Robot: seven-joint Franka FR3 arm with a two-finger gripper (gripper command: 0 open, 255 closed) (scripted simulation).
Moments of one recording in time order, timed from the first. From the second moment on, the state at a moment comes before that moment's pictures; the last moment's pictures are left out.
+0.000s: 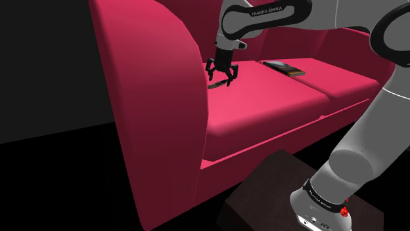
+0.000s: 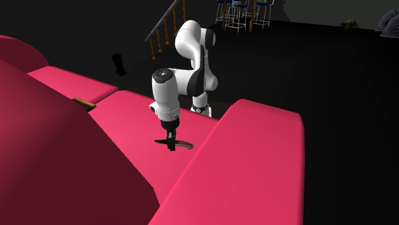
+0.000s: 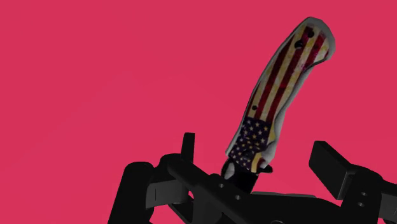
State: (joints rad) arm -0.24 0.07 0.26 -1.84 -0.02 1.88 1.31
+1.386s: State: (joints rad) arm -0.24 0.06 0.26 -1.72 -0.02 1.75 1.31
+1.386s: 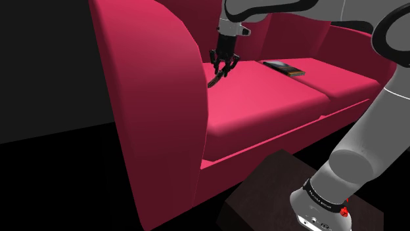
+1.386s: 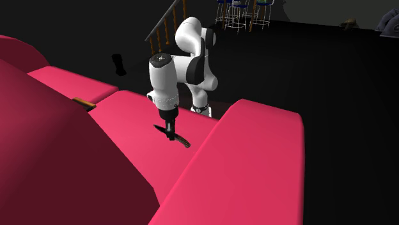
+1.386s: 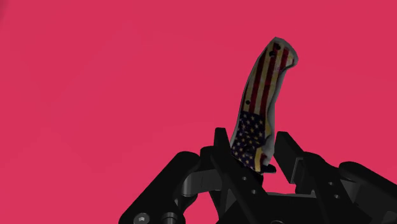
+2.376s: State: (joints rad) arm -0.32 -0.01 0.18 -1.71 -0.01 1.67 1.14
